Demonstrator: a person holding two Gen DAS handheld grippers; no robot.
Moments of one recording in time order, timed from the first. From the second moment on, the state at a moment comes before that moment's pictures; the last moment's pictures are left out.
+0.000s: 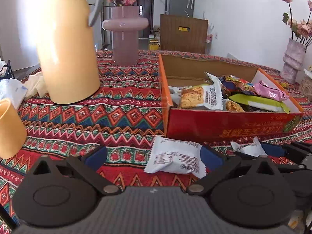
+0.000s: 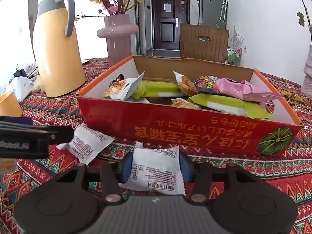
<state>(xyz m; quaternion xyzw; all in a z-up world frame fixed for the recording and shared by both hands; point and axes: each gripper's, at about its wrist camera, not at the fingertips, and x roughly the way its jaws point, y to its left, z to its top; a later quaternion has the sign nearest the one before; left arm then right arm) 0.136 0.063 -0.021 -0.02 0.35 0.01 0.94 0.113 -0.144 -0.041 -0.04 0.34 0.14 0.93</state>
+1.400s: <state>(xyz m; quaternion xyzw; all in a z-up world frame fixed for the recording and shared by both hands) 0.146 0.005 0.046 0.00 0.27 -0.04 0.96 0.111 -0.219 0.024 -0.01 0.21 0.12 0.97</state>
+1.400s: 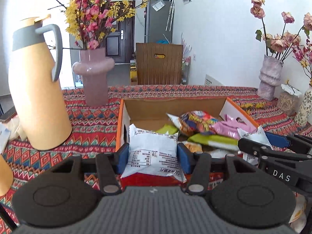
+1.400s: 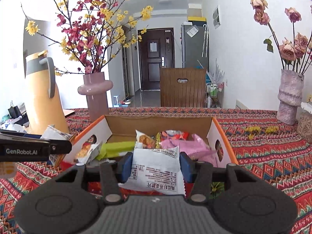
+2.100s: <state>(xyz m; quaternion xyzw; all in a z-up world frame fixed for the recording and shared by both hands) 0.206 -0.005 0.034 -0.02 0.23 0.03 0.97 0.190 -0.241 0.025 0.01 0.20 0.08 0.98</state>
